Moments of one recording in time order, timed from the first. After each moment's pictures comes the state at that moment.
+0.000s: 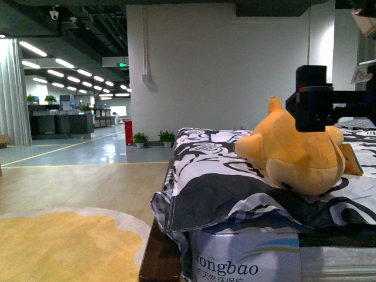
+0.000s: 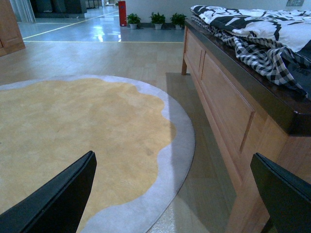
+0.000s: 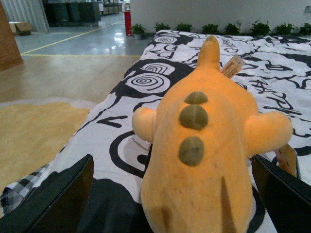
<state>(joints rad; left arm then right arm) 0.00 0.00 0.01 -0.01 0.00 0.00 0.21 1.42 0.96 0.48 0.09 0.01</state>
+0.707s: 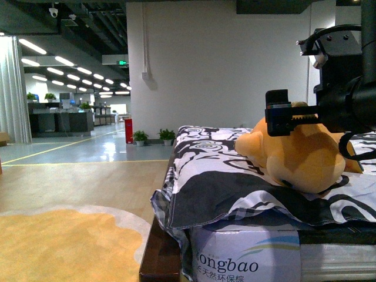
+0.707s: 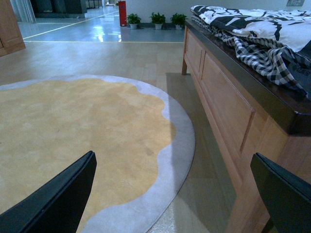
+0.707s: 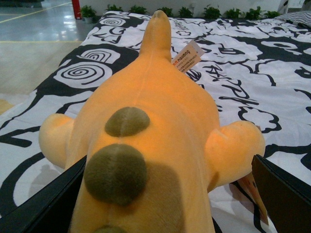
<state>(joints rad) 0.00 0.00 0.01 -0.01 0.00 0.00 0.12 1.71 1.20 0.46 0.22 -0.02</state>
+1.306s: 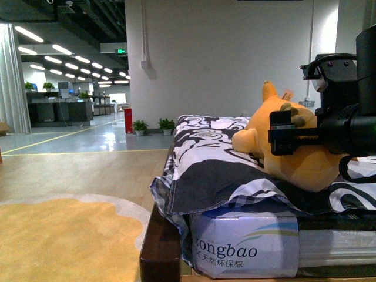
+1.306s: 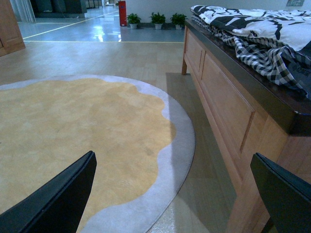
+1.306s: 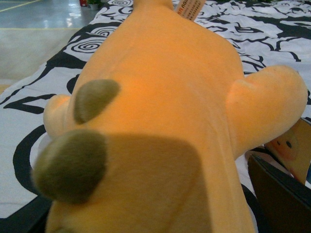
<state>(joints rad) 0.00 0.00 0.01 -0.01 0.00 0.00 0.17 1.75 1.14 0.52 0.24 0.00</state>
